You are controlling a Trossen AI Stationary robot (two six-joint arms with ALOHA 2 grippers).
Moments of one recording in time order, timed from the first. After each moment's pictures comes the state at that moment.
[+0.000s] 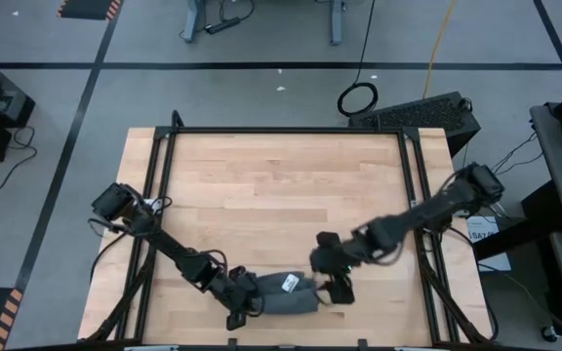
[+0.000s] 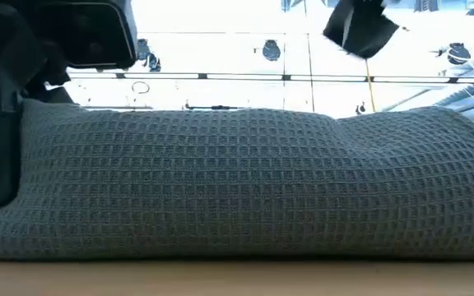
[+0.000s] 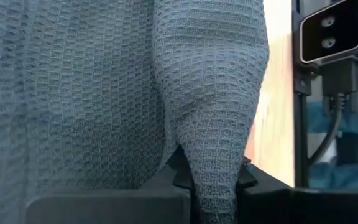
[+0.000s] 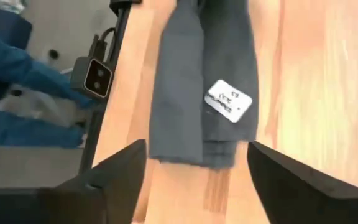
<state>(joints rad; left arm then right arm) -0.62 1.83 0.93 0.05 -0.01 -0.83 0.43 1.59 1.20 -0.51 -0.09 0.40</state>
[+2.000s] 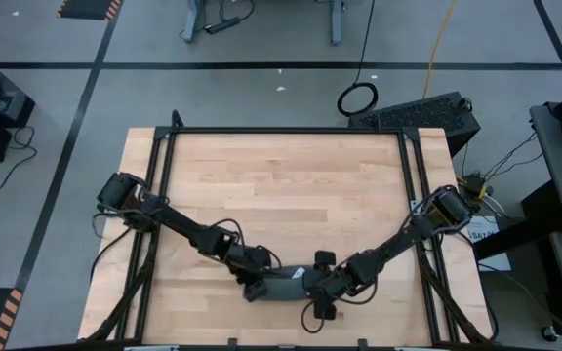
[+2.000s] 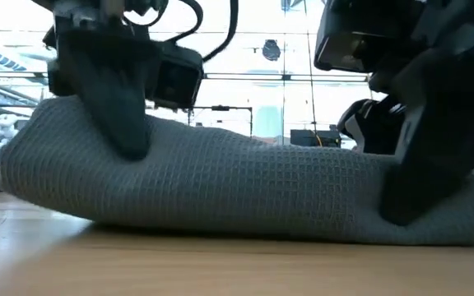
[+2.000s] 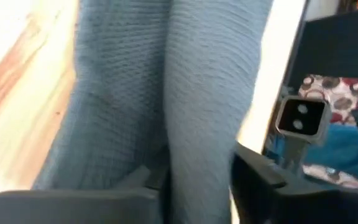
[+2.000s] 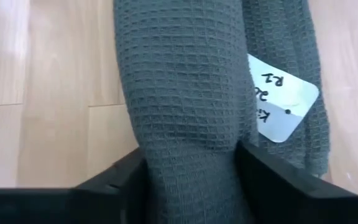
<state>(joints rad) -0.38 1.80 0.93 0.05 0.31 -1.03 0.55 1.92 1.12 -0.28 0.18 0.62</state>
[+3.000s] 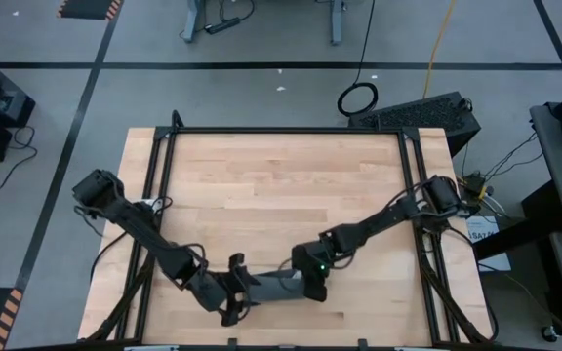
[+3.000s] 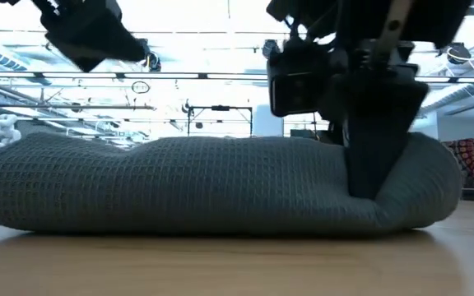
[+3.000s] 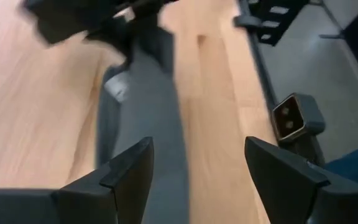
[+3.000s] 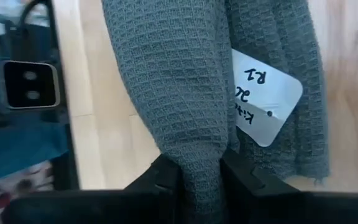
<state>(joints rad) -0.68 1.63 0.93 0.02 -0.38 -0.56 0.32 1.93 1.12 -0.22 -0.39 0.65</state>
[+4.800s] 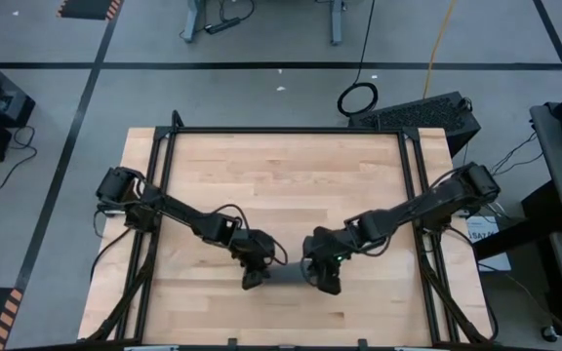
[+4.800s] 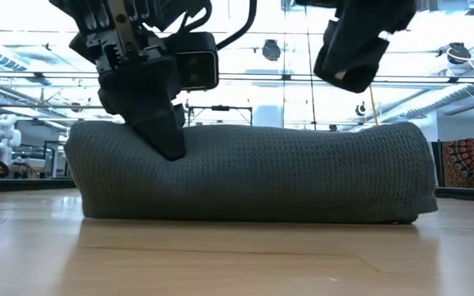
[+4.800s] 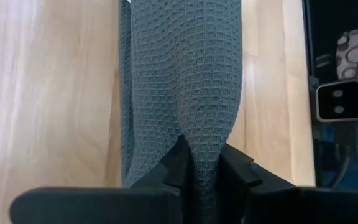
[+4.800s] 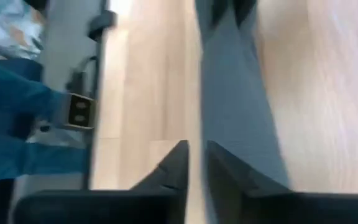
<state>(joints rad) -0.27 1.77 0.93 -0.01 0.30 -0.54 0.34 1.61 1.10 -0.34 -0.15 0.53</state>
